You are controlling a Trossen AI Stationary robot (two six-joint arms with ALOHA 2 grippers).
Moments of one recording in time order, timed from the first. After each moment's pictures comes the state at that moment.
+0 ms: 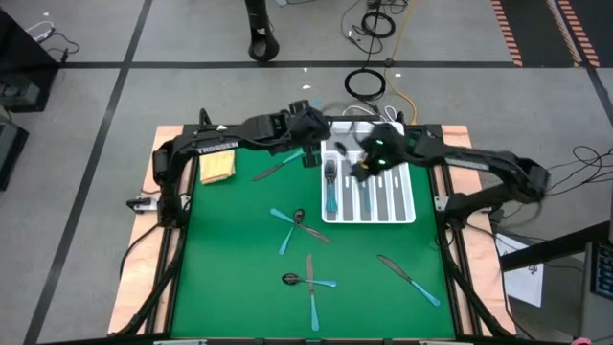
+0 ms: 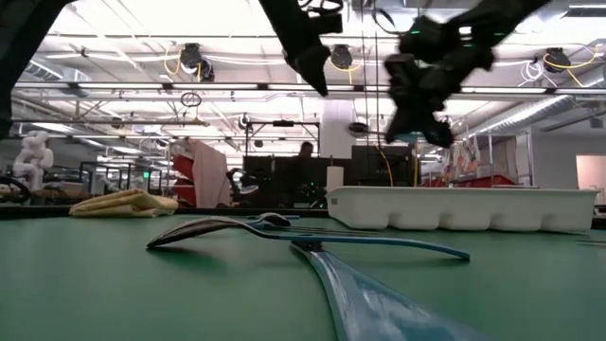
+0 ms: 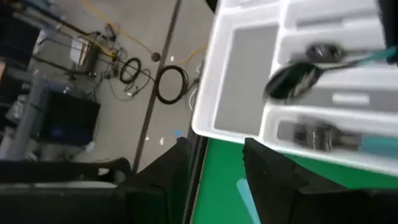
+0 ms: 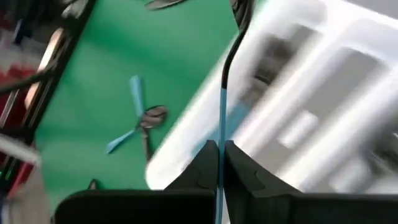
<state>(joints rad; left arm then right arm) 0.26 1.91 1.89 -0.78 -0.44 0.38 -0.49 1.31 0.86 -0.38 -0.34 0.63</state>
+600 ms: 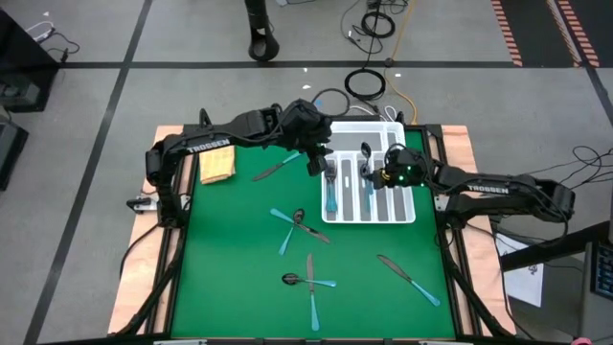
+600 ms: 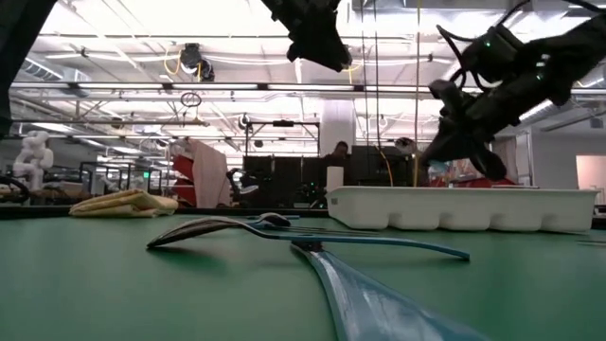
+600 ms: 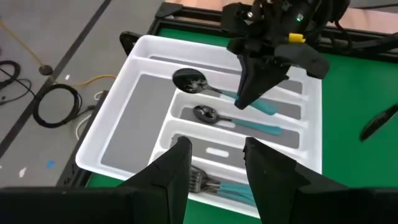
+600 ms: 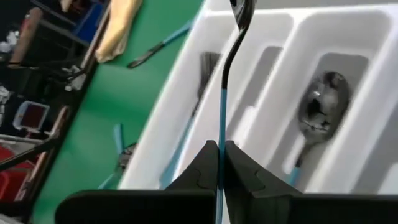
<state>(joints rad) 0.27 1.85 1.89 -0.73 0.01 0.06 -0.48 0.98 0.35 0.07 -0.12 0.87</state>
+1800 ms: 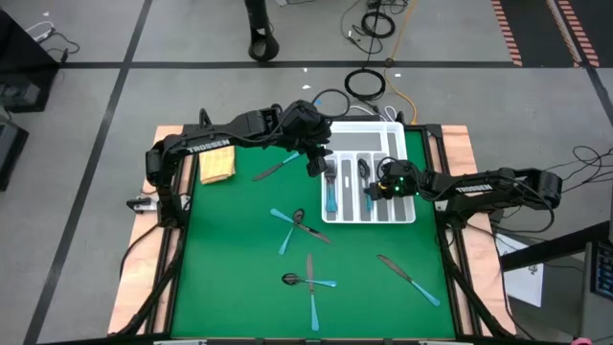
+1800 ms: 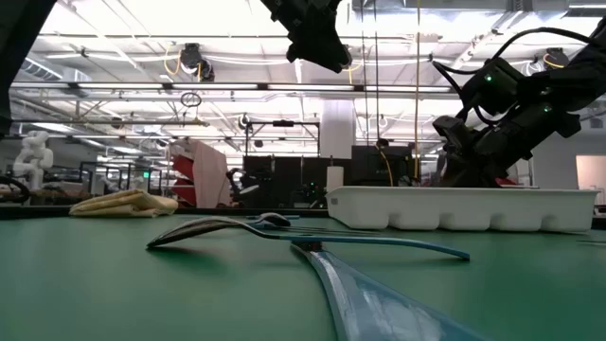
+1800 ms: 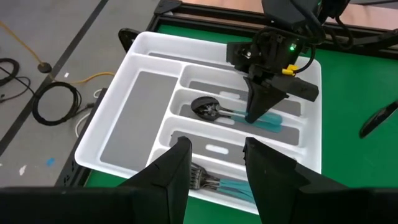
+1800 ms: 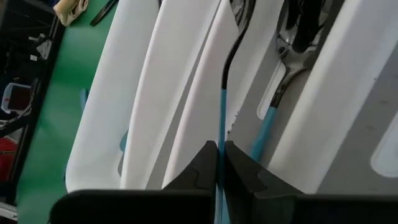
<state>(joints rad) 0.27 1.85 1.89 -0.74 0.01 0.06 -0.42 1.17 0.21 0.28 -0.15 0.93</state>
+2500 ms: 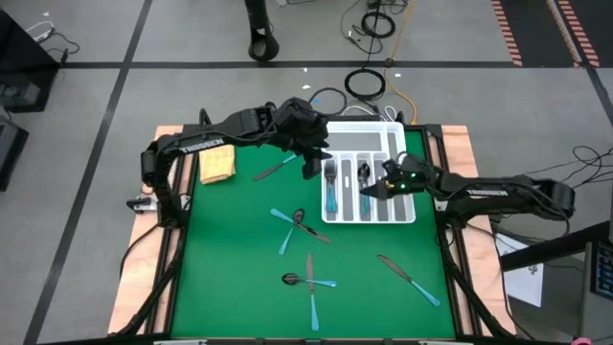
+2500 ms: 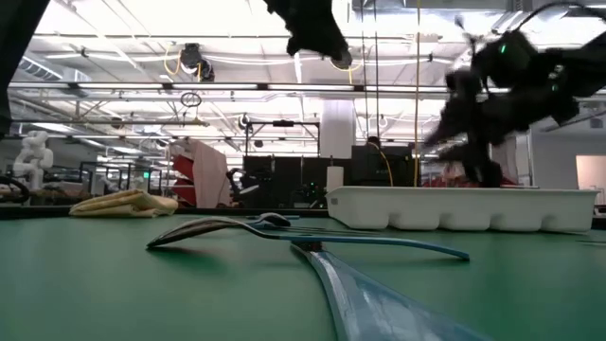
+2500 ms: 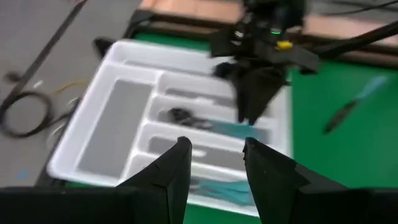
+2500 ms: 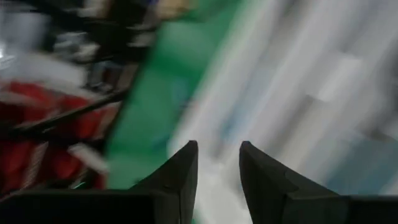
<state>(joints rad) 0.26 1.81 1.89 -0.75 0.11 0.06 -0.42 0.98 0.24 0.30 -0.37 0.91</state>
